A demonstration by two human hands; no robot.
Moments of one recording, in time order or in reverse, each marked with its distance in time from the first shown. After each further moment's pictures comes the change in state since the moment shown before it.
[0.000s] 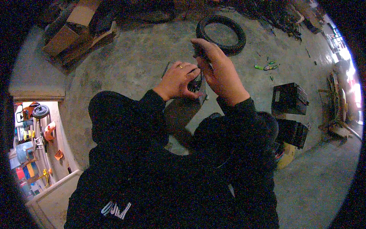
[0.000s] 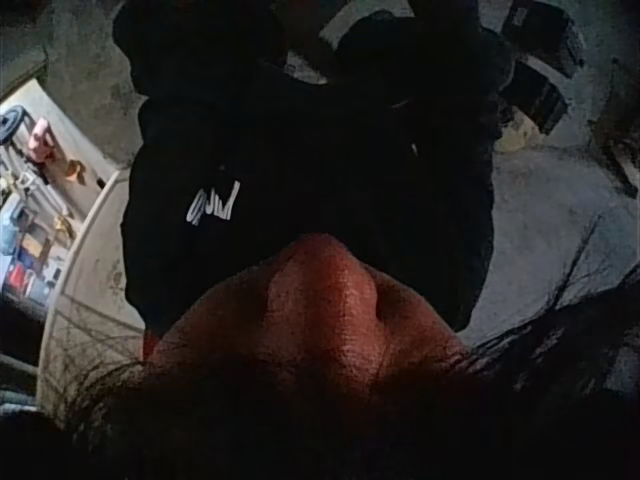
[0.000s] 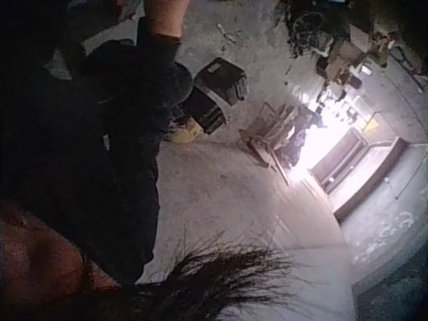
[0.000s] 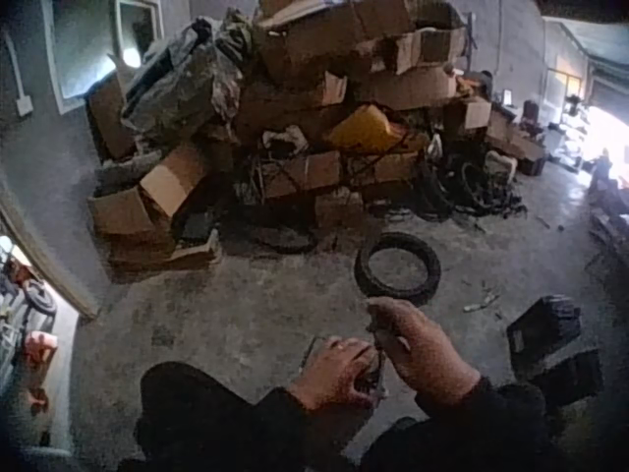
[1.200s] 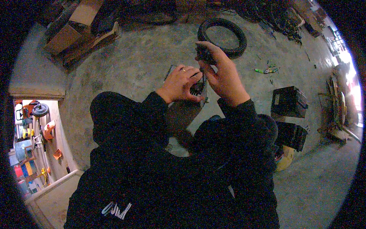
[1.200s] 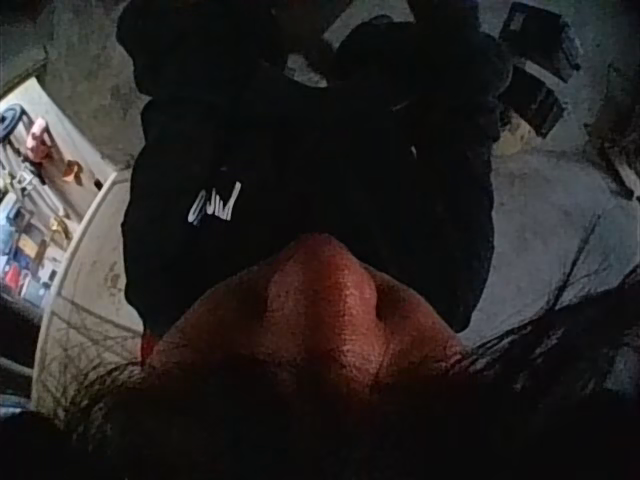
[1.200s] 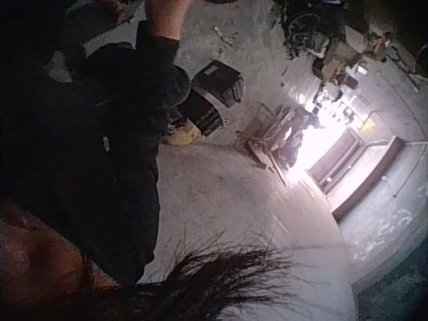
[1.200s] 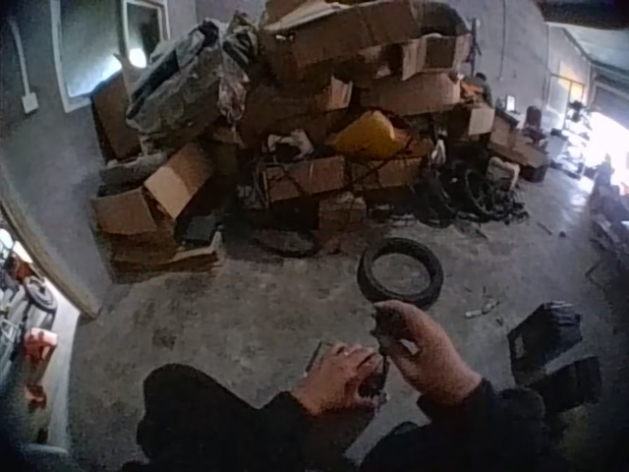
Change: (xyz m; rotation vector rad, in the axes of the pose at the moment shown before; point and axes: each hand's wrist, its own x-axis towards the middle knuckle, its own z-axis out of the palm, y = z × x) left_hand -0.003 0.003 -0.001 -0.088 0.010 -0.011; right_hand 0.001 0.003 0.005 0.162 0.029 0.075
